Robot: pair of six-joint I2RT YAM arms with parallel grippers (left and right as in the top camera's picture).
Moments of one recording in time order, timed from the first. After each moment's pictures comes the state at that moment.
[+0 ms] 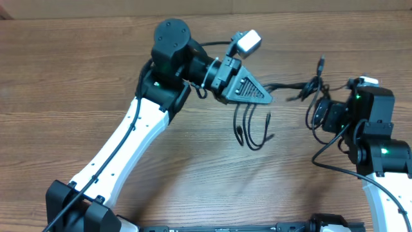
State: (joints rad) left arm -0.48 1.62 1.44 0.34 1.56 -1.46; right arm -0.07 1.03 0.99 -0.80 0.04 0.15
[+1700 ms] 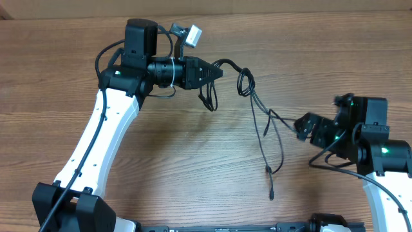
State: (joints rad) left arm -0.24 1.62 1.45 -0.52 1.07 -0.31; right arm -0.08 1.04 0.99 -1.05 -0.26 0.25
